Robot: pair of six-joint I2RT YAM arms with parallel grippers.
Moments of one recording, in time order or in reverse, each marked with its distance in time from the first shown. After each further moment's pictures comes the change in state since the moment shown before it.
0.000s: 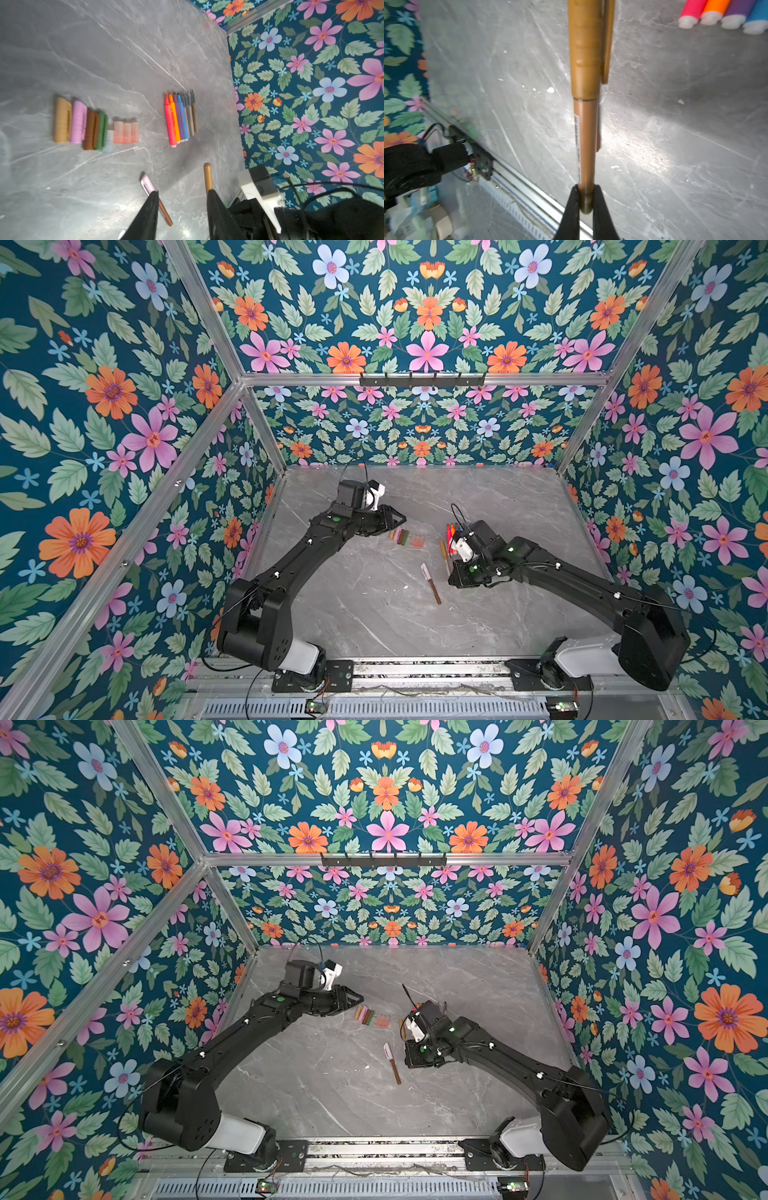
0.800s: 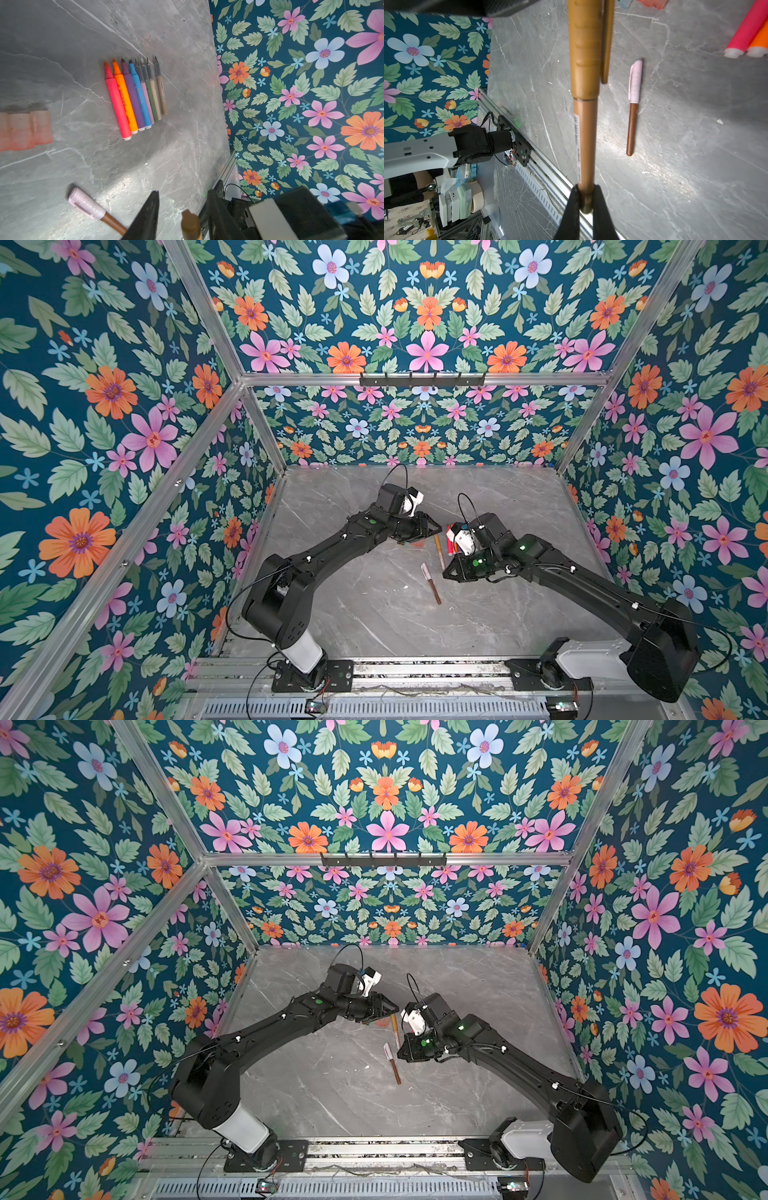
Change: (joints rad) left arm -0.209 0.163 0.096 0.093 -0.006 -0.113; right arm -0.011 -0.040 0.047 0.022 -0.096 -0.014
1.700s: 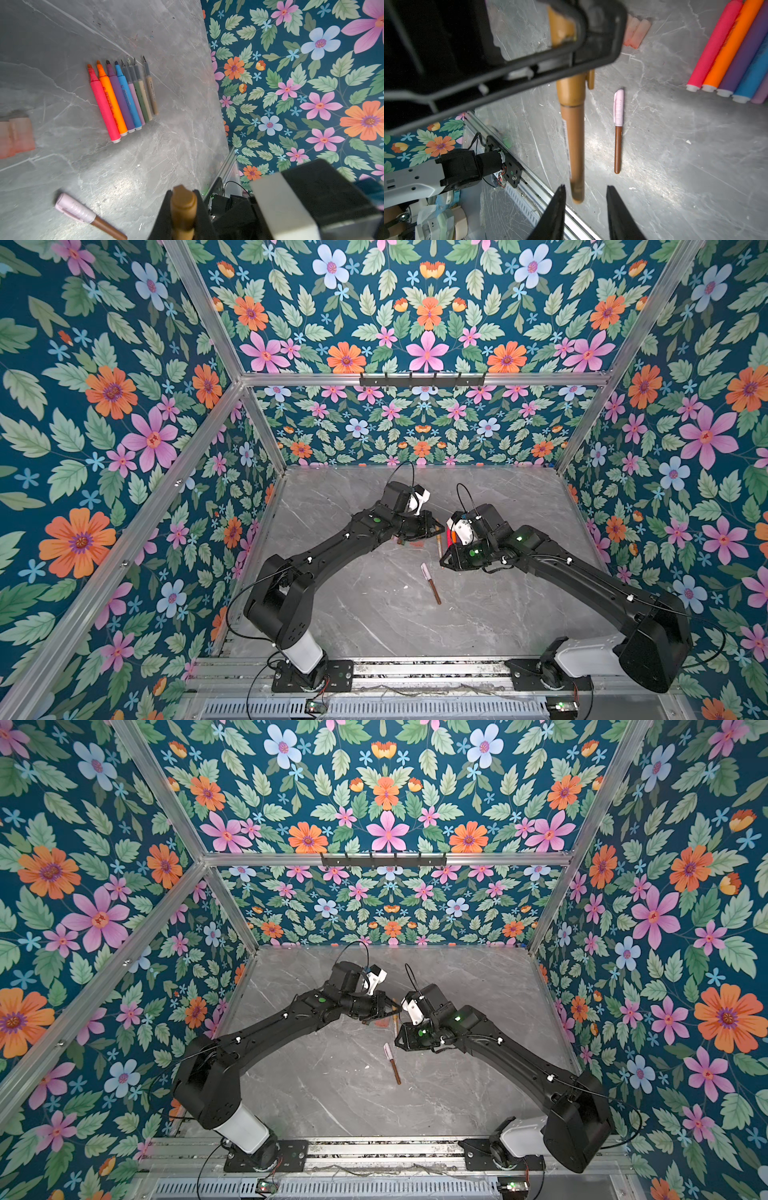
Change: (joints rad) left arm -0.039 0.006 0.054 -0.039 -0.014 0.021; right arm -0.013 0.045 0.088 -0.019 0.107 0.005
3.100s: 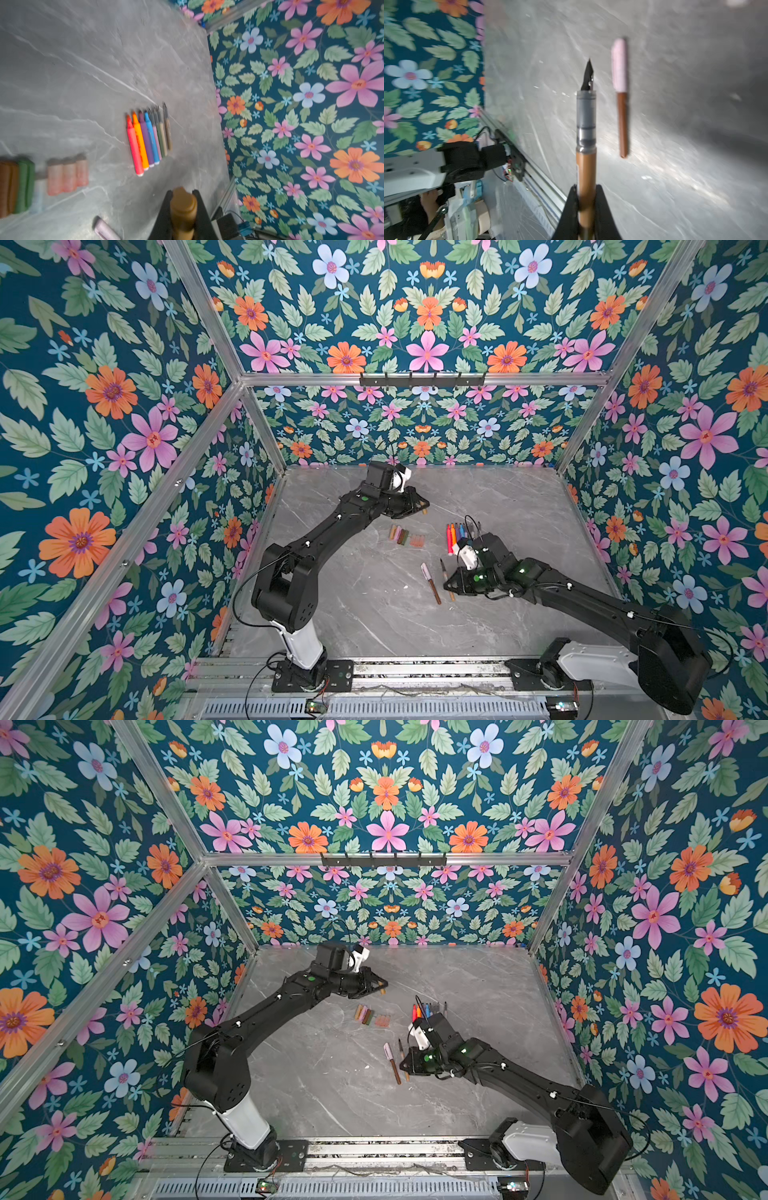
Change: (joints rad) left arm 0.144 0.097 0.169 -0.019 0.008 0.005; right arm 0.032 -0.156 -0.394 0.269 -0.054 0.185
